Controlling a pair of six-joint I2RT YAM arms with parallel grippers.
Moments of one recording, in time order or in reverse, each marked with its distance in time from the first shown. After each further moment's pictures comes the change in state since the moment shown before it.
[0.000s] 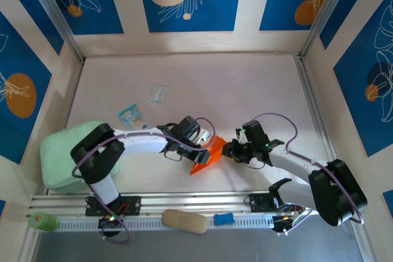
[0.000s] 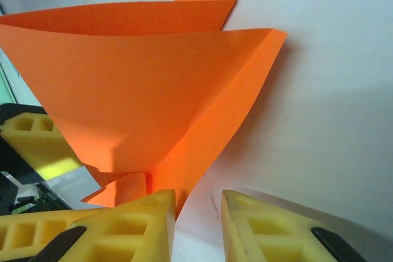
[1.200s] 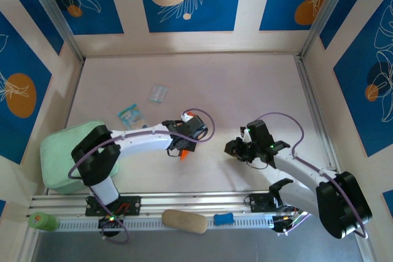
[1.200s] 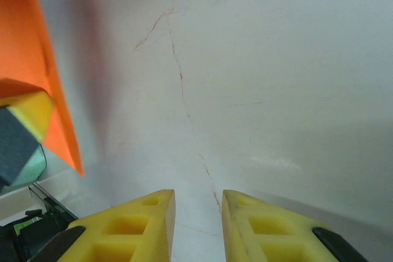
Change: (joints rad) left arm -0.066 -0.003 0.187 -0.374 -0.719 -0.292; right arm -0.027 -0.105 0.001 -0.067 0.033 0.010
